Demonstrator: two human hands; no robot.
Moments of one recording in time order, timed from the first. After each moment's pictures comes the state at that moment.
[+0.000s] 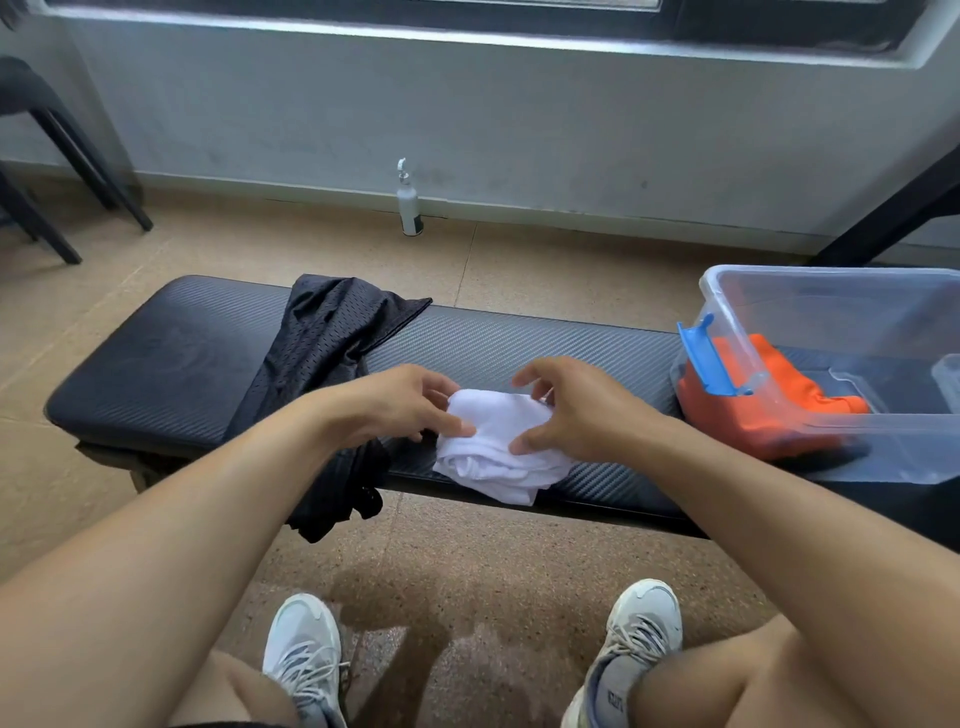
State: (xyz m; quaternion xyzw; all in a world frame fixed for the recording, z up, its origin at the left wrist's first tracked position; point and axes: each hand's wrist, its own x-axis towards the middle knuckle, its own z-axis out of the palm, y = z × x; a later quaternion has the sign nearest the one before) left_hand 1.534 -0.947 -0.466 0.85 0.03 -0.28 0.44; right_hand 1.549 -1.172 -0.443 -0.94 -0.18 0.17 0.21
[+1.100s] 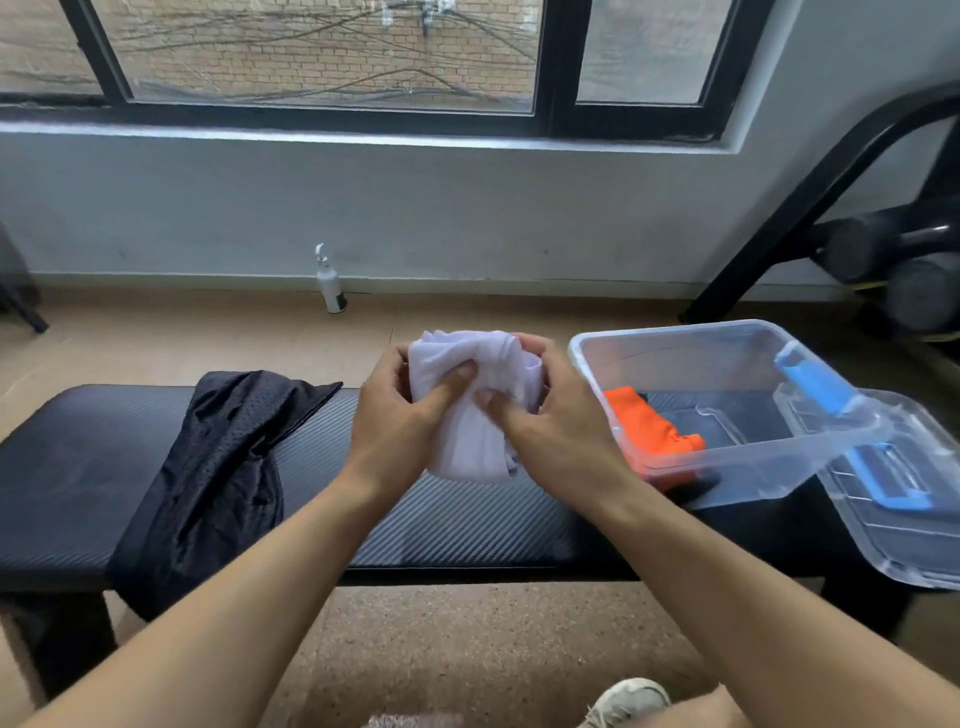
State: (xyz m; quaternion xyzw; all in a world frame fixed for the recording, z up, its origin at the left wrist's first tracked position) left_hand 1.524 -1.054 -0.401 0.73 0.01 0.12 0.67; right_hand 1.525 -1.212 -0.392 -0.79 -0.10 -0.08 0.60
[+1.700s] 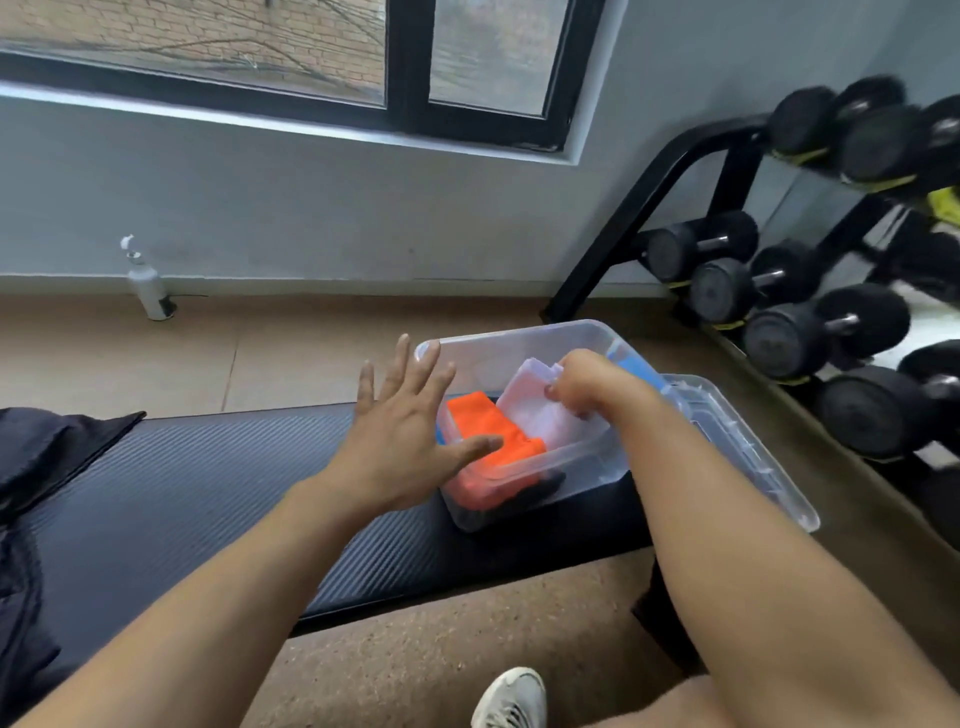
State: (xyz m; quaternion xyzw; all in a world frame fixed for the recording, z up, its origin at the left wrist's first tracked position) left_hand 1.577 -1.181 -0.426 0.94 -0.24 0.03 0.22; right_hand 1.608 -1.407 -0.372 -0.97 0.20 0.14 0.09
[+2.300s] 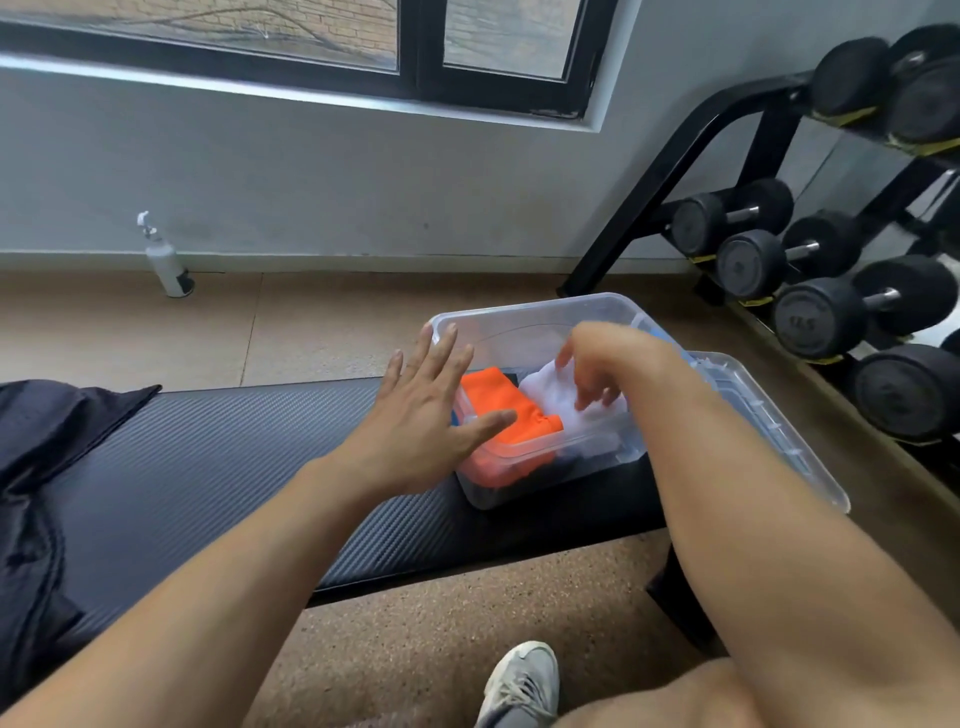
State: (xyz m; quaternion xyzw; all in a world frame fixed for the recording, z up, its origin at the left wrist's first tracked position) left_hand 1.575 -1.183 -0.430 0.93 -0.26 -0.02 0.25; right_hand 1.624 -1.406 -0.368 -0.95 0.14 0.26 -0.05
